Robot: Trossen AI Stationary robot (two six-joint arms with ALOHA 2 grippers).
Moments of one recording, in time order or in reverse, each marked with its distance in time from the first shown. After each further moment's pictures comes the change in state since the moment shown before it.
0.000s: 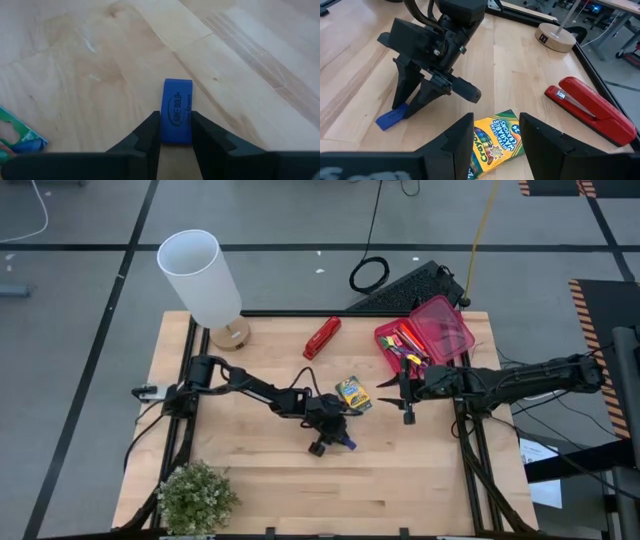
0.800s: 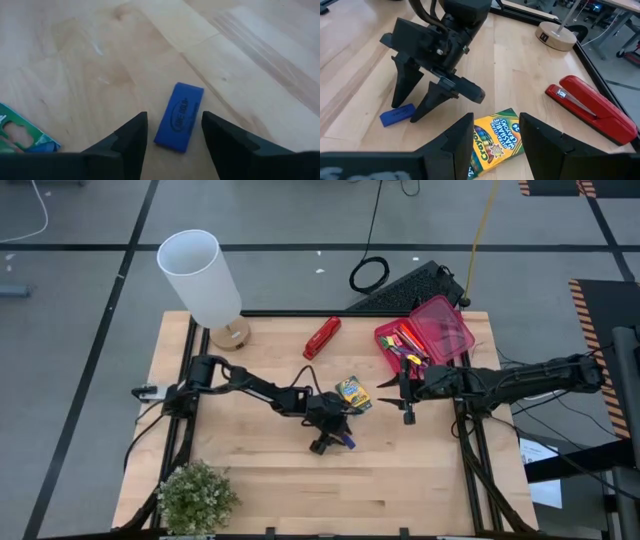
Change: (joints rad) left arm 0.009 0.000 0.012 0.013 0.002 0.019; right arm 0.000 0.000 0.000 -0.007 0.000 0.001
